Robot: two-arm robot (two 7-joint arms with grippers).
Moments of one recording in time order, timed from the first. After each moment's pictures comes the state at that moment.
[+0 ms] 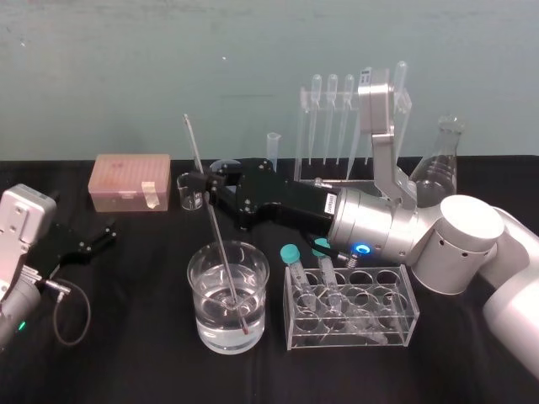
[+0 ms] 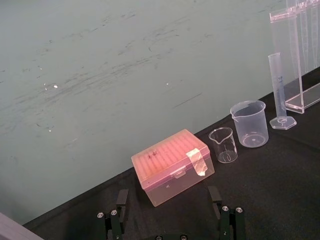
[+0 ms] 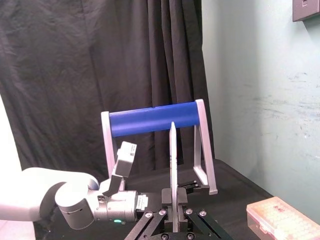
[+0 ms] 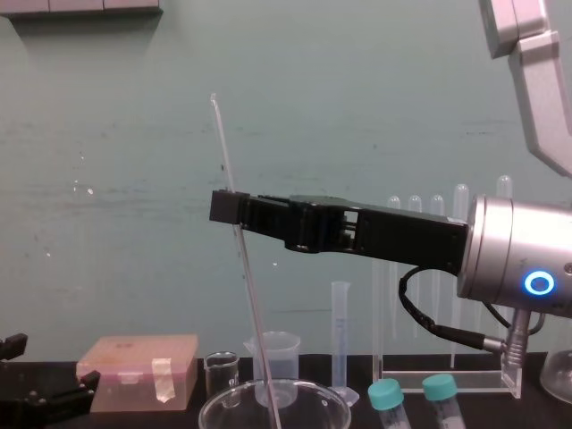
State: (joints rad) left arm -0.20 0.60 0.45 -1.41 -0.25 -0.12 0.03; right arm 0.55 0.41 -0.67 -1.40 0.75 0.01 0.77
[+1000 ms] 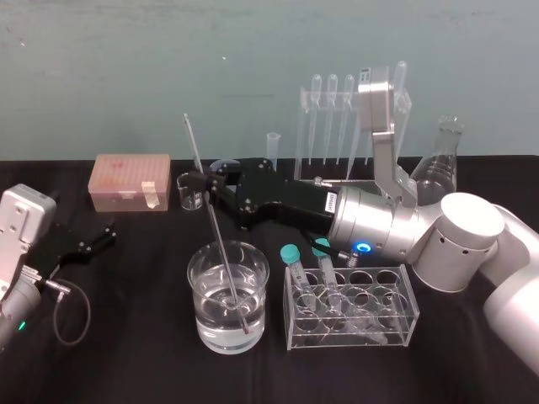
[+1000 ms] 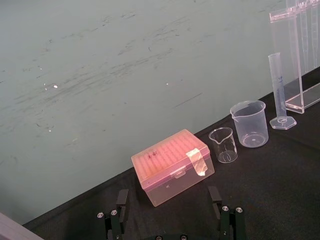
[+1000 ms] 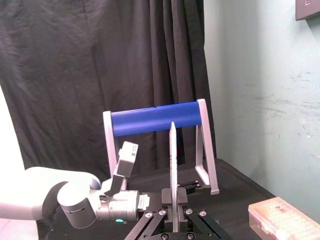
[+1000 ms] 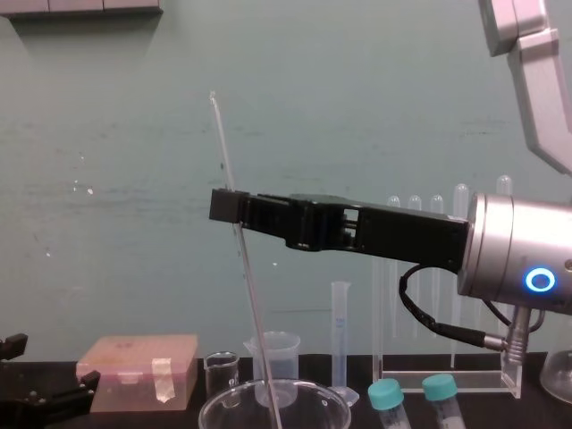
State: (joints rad) left arm -0.20 0.60 0.45 -1.41 -0.25 -0.12 0.03; right arm 0.56 0.41 -0.67 -1.40 0.76 0.01 0.78
